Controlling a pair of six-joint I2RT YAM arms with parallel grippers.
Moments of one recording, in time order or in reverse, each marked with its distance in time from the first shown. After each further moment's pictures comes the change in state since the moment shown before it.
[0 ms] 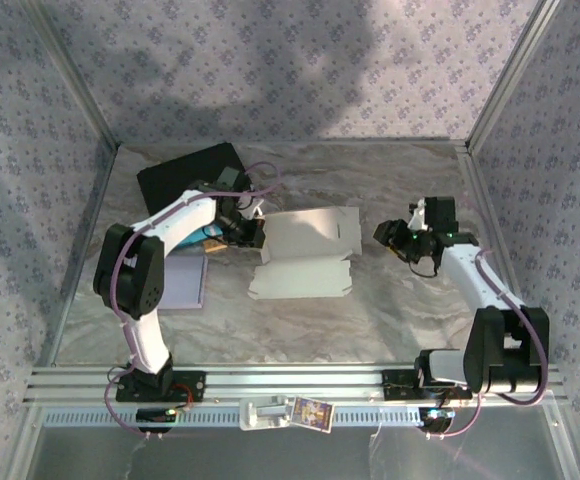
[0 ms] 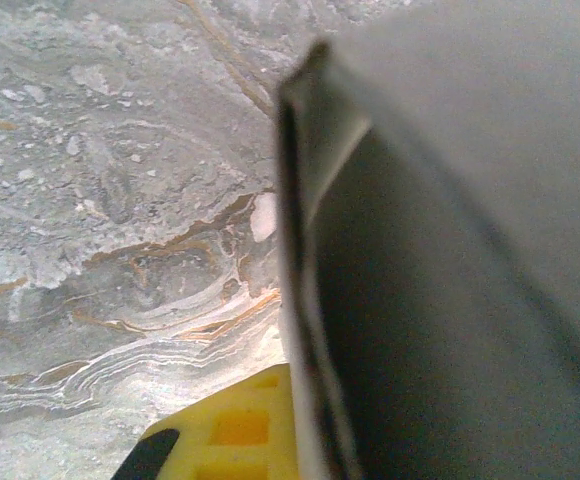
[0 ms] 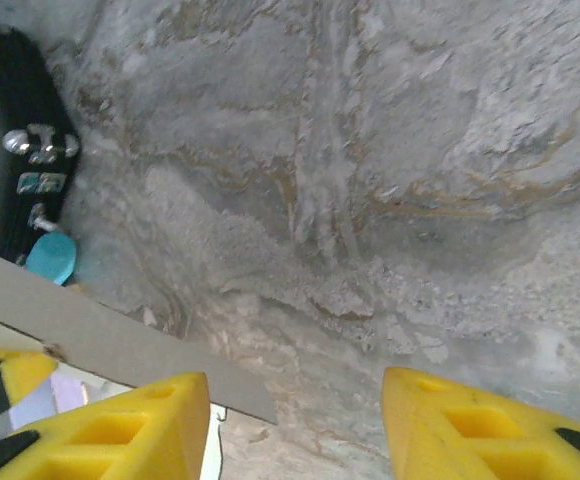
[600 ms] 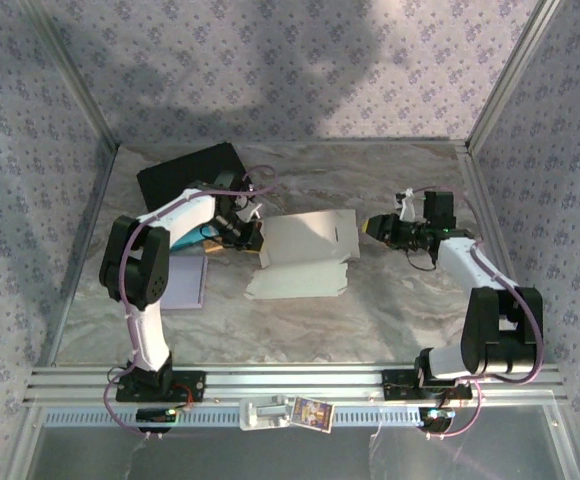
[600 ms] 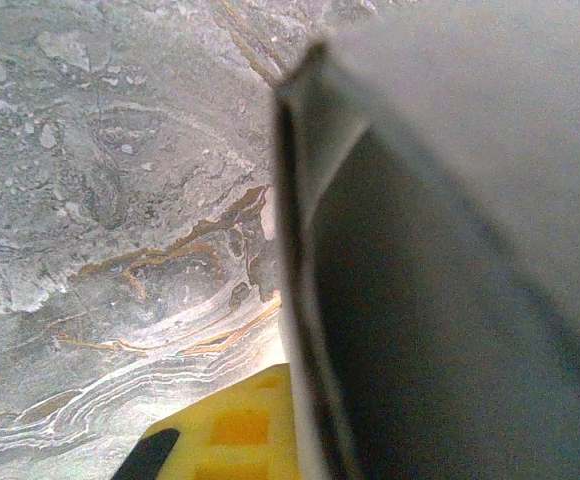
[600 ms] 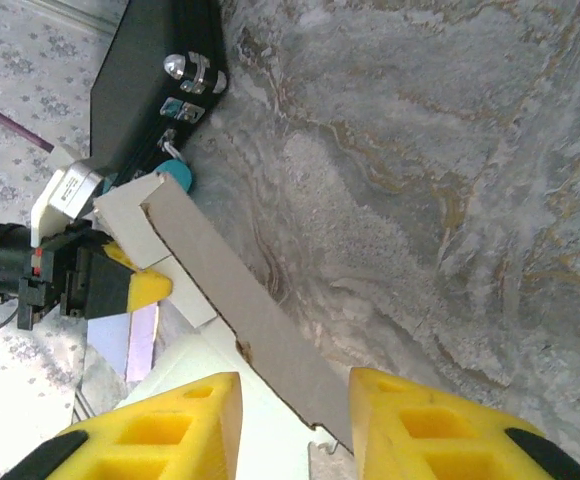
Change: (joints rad) left arm 0.040 0.072 0.003 -0.013 0.090 0.070; right arm -0.006 0.102 0.028 0.171 -0.266 -0.168
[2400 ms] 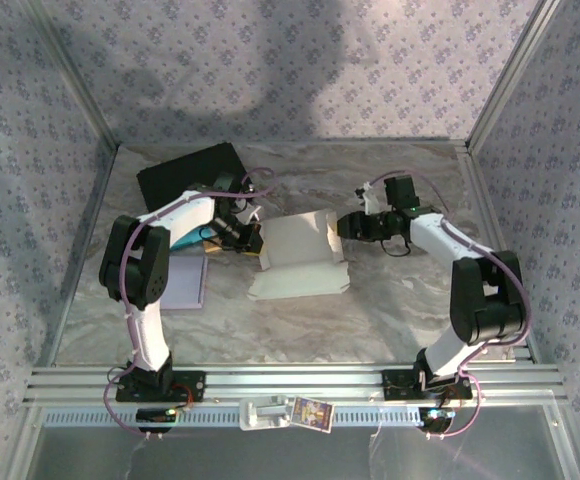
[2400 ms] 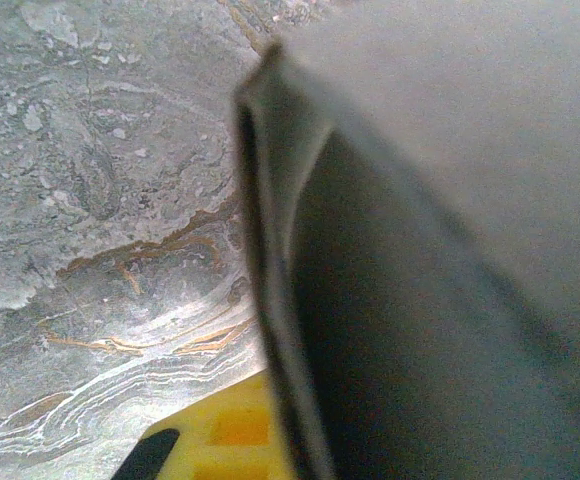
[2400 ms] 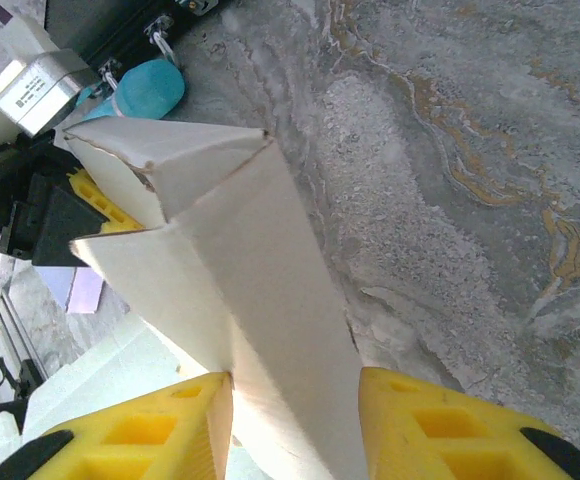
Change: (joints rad) left arm 0.005 0.001 -0.026 0.016 0.021 0.003; right arm 0.215 0.206 0.219 -0.150 0.085 -0.209
